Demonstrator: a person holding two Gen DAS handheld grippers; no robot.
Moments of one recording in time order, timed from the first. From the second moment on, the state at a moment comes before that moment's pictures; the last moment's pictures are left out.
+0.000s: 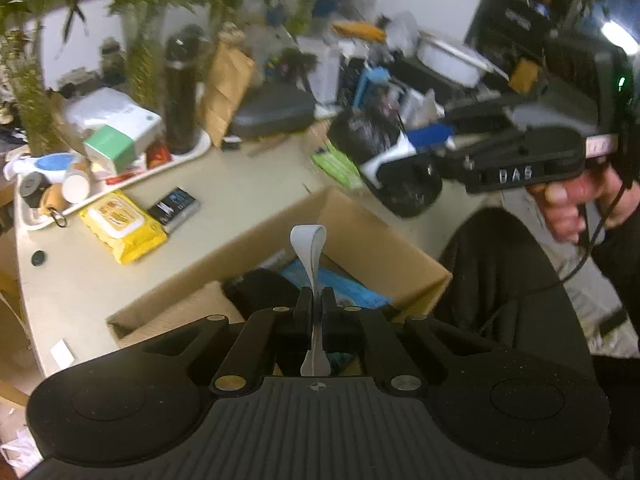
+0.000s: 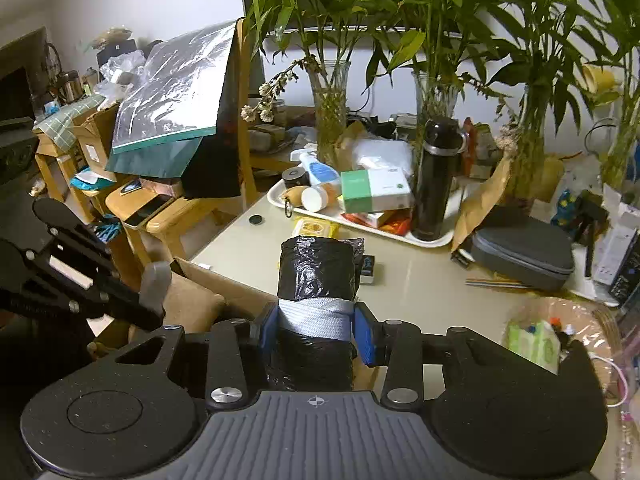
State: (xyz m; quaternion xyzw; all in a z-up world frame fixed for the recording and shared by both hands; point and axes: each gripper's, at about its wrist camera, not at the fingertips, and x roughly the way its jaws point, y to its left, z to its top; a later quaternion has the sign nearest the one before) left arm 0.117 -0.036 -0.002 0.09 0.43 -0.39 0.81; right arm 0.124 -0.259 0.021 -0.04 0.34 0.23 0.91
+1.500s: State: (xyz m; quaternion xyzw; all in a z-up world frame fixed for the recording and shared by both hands) left arm 0.057 0.036 -0.004 0.07 0.33 -0.21 0.92; right arm 0.129 -0.252 -0.013 0.03 0.42 0.19 0.89
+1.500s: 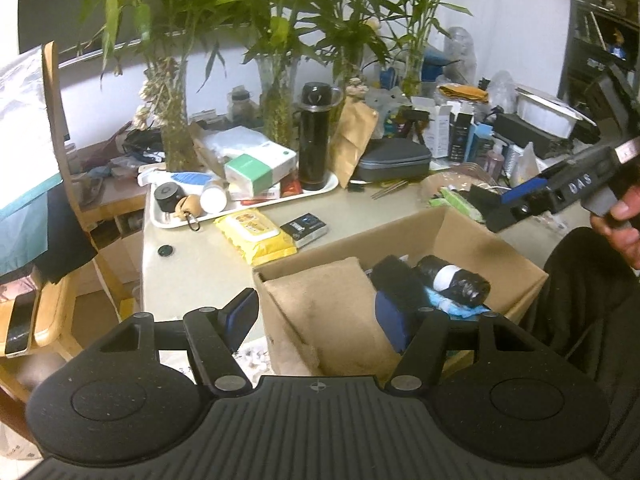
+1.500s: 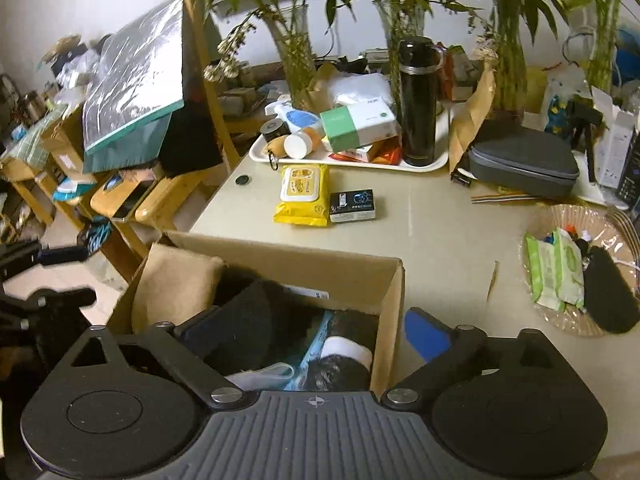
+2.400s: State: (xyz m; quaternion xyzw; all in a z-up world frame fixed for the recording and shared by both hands) left arm 0.084 0.048 -0.021 0.05 0.36 -0.16 0.92; right arm 0.122 -0.261 -0.026 0.00 0.37 0.18 0.91
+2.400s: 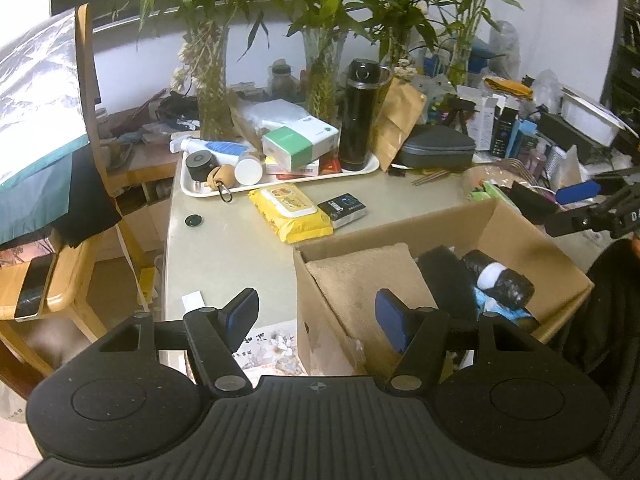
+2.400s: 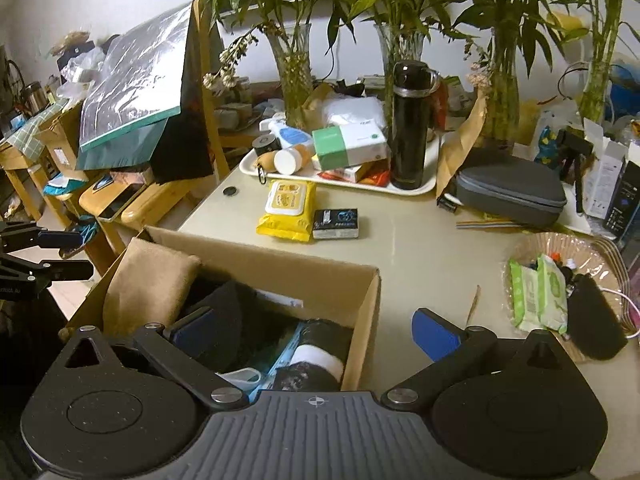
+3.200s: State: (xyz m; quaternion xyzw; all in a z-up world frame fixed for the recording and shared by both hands) left arm 0.138 0.060 -0.024 0.03 0.34 -0.14 0.93; right arm 0.163 -0.265 -0.028 -0.01 0.35 0.18 0.92
